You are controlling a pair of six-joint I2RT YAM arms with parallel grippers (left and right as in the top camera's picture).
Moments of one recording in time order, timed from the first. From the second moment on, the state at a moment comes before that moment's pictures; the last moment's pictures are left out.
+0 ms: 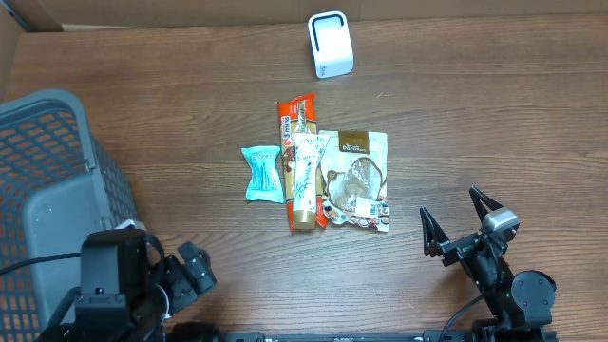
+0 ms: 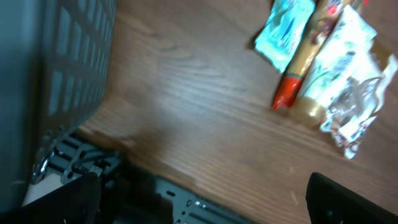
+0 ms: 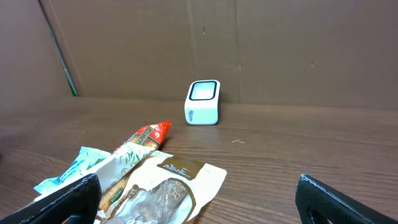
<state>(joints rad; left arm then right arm) -0.01 0.76 1.29 -1.66 -0.02 -0.60 0.07 0.01 0.02 -0.01 -0.33 0.12</state>
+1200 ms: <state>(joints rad) -0.01 0.76 1.23 -1.61 -0.61 -0.57 0.07 0.01 0.02 -0.01 -0.33 0.12</state>
